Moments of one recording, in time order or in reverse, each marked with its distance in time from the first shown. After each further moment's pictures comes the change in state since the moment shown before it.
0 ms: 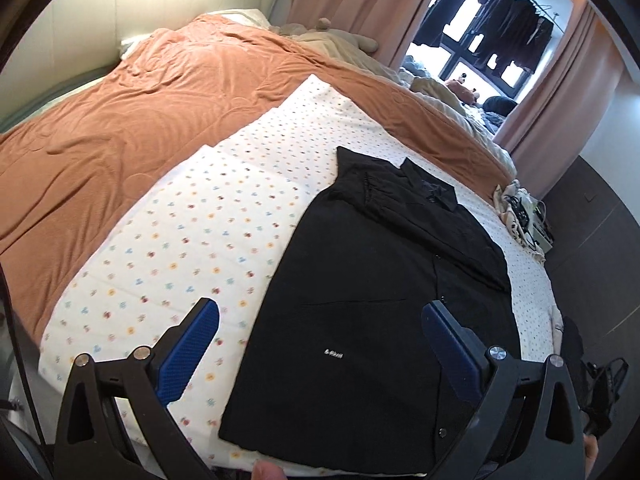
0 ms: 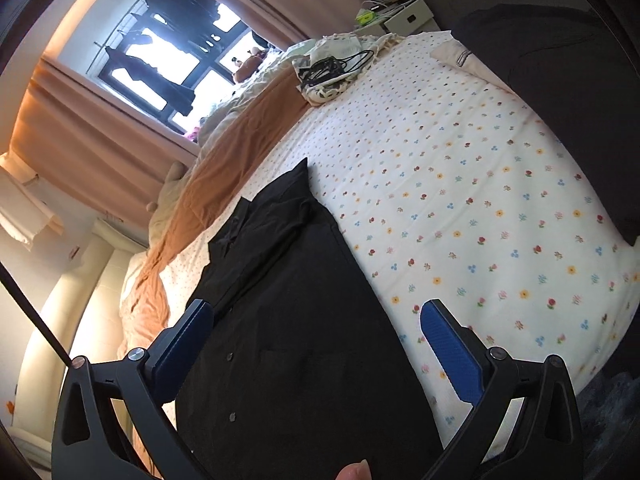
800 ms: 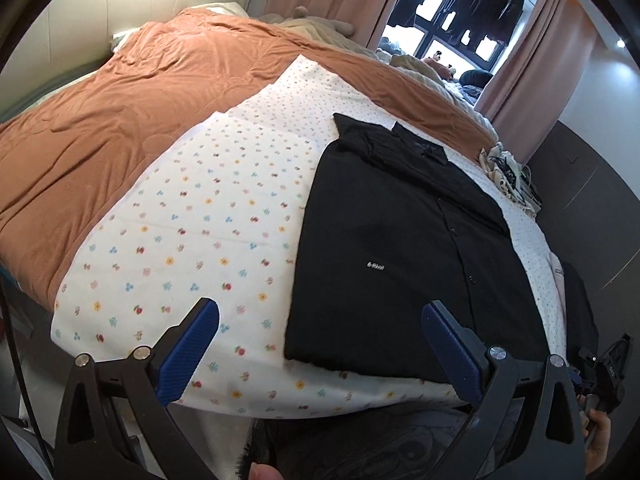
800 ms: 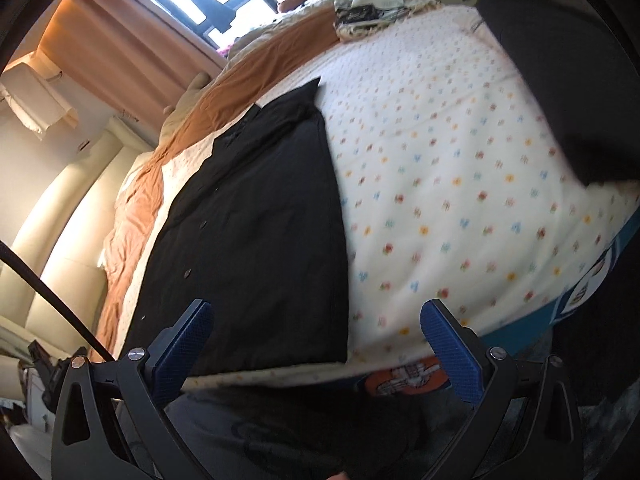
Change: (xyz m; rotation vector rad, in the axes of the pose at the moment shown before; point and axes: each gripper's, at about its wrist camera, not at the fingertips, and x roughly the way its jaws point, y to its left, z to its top) left arm -0.020 0.054 -0.072 0.111 0.050 -0.056; right arm -0.059 -0.047 -0.066 -0.239 0.235 0.012
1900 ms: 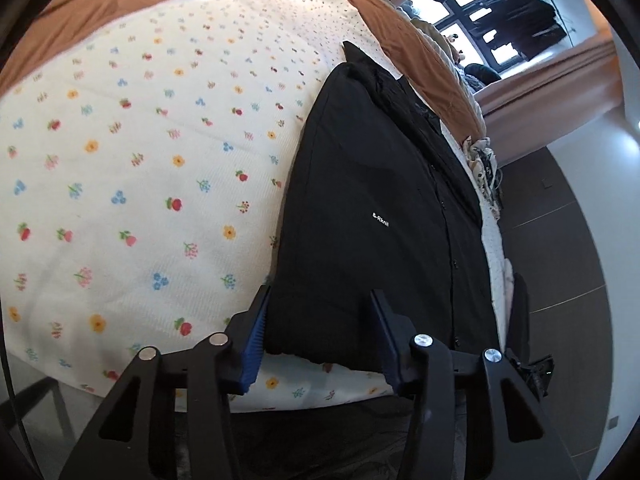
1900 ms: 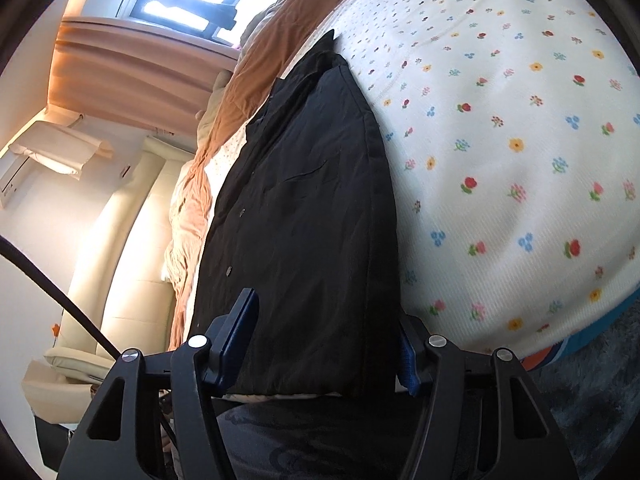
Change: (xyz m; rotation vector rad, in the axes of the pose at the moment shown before) left arm 0.076 0.035 -0.017 -0.276 0.247 -0.260; right arm 0.091 -0.028 0.004 0.185 0.082 0.261
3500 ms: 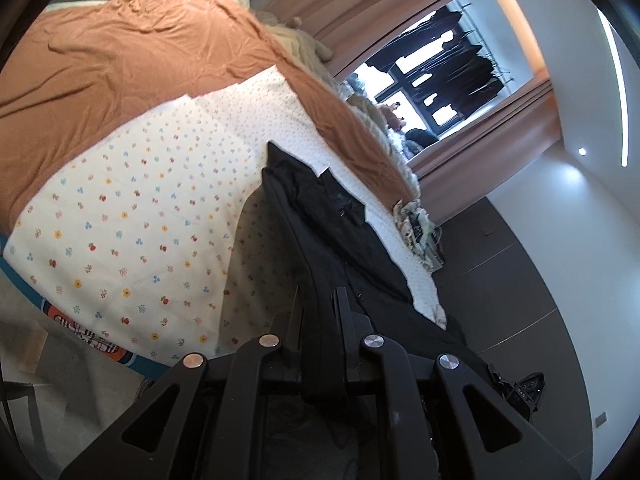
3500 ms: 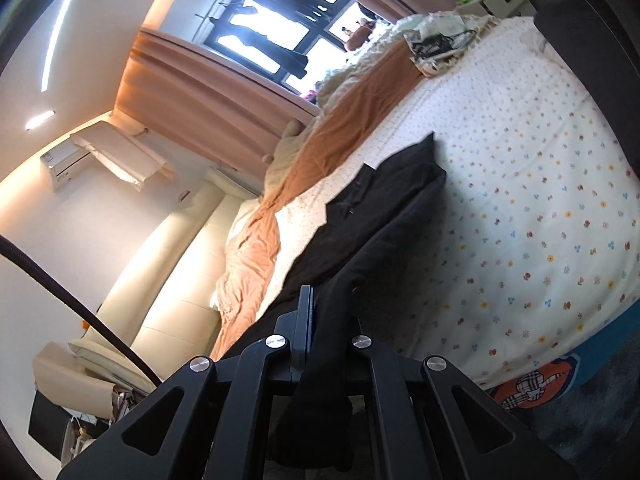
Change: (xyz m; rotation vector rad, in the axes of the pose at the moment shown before) left arm -0.149 -0.053 -0.036 0.052 -0.293 -0.186; right arm -0.124 0.082 -0.022 -0.152 -0.210 0.131
